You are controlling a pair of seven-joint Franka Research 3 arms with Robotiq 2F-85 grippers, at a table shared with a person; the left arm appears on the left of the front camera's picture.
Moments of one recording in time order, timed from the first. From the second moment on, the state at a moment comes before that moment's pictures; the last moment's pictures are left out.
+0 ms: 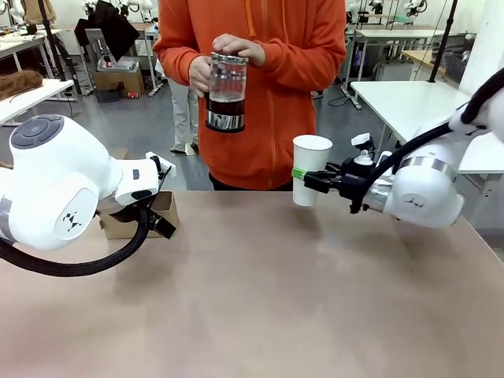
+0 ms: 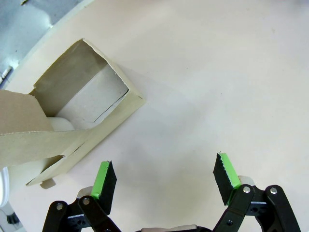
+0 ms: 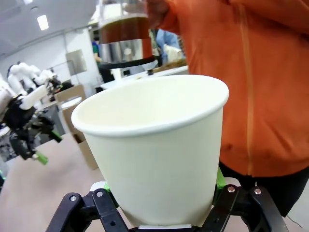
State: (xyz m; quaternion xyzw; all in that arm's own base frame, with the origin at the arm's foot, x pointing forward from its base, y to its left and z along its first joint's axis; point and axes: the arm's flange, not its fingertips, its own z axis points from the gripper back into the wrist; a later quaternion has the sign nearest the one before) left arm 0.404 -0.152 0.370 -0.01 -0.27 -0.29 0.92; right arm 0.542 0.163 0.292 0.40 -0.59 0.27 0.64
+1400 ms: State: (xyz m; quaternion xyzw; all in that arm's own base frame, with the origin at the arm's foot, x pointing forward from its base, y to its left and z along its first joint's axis) left arm 0.404 -0.152 0.370 -0.01 -0.27 -0.29 0.92; right arm 0.570 0.166 0.249 0.38 -0.61 0.25 0.65
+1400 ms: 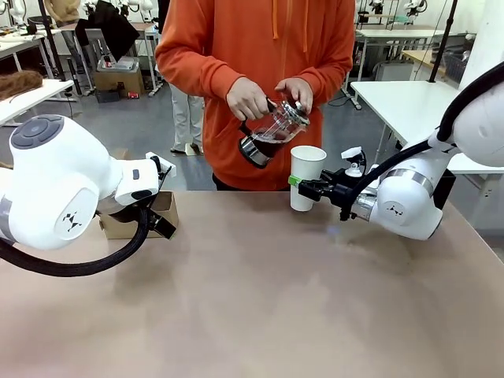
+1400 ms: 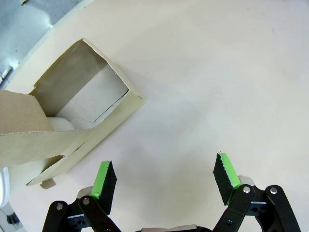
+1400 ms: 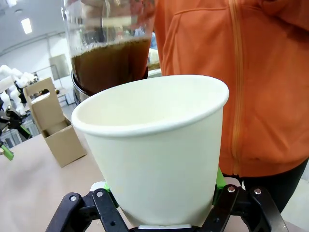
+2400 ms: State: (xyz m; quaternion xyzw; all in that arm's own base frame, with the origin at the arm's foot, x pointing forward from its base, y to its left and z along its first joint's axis) left arm 0.404 -0.152 0.370 -0.01 -0.27 -0.29 0.92; right arm 0.570 0.166 0.249 0.38 -0.61 0.25 0.65
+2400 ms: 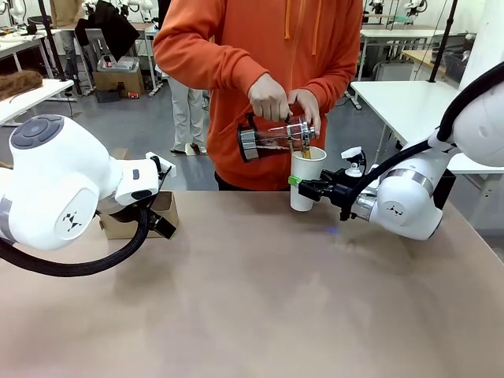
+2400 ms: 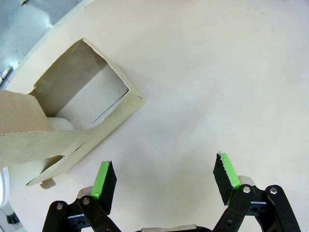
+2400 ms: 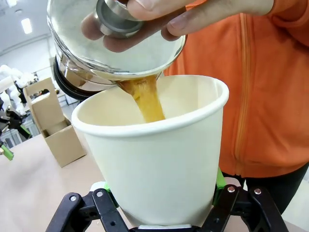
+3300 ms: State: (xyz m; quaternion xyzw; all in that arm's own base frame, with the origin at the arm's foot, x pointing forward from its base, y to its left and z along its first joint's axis) left arm 0.404 -0.152 0.370 -0.01 -0.27 -0.29 0.92; right arm 0.570 0.166 0.249 0.38 -0.61 0.25 0.65
